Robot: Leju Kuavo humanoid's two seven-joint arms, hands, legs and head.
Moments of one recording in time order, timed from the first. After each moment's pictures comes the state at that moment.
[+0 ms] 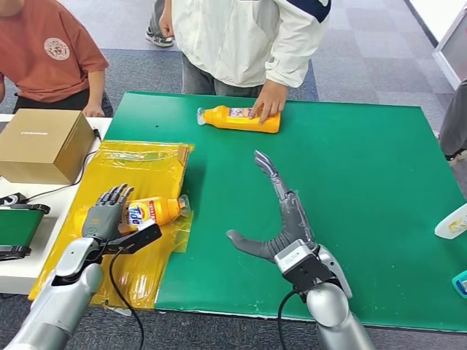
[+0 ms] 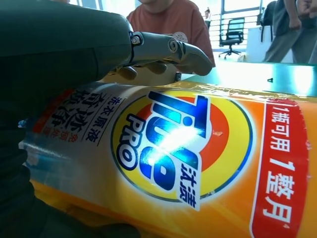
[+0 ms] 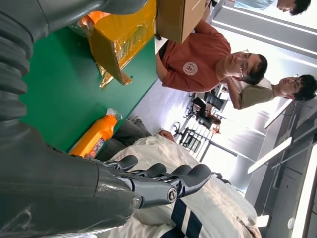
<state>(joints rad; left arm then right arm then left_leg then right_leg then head) -0.23 0.12 -0.23 -1.09 -1.16 0.14 -0.07 -0.16 0.09 0.42 -1.62 0.46 -0.14 -0.36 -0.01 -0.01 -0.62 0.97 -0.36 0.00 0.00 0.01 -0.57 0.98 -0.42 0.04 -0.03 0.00</state>
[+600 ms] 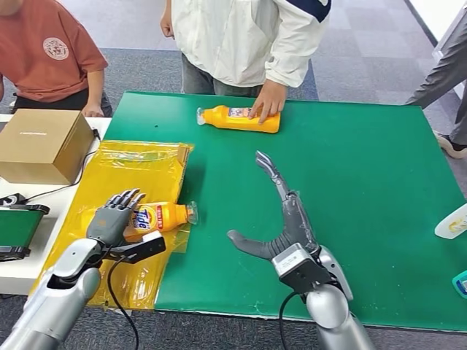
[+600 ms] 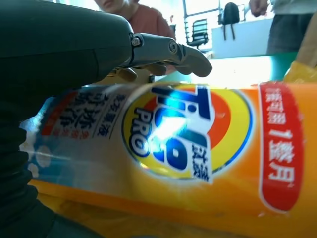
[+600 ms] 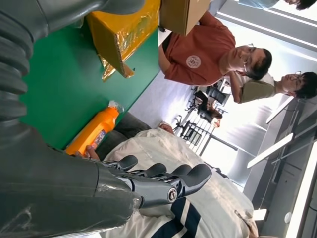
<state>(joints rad) -0.18 0.20 -0.35 -1.24 -1.16 0.06 -0.09 -0.15 0.09 0.42 -1.62 0.50 -0.17 -0.37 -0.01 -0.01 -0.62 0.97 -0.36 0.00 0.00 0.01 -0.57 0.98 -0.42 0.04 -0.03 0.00</state>
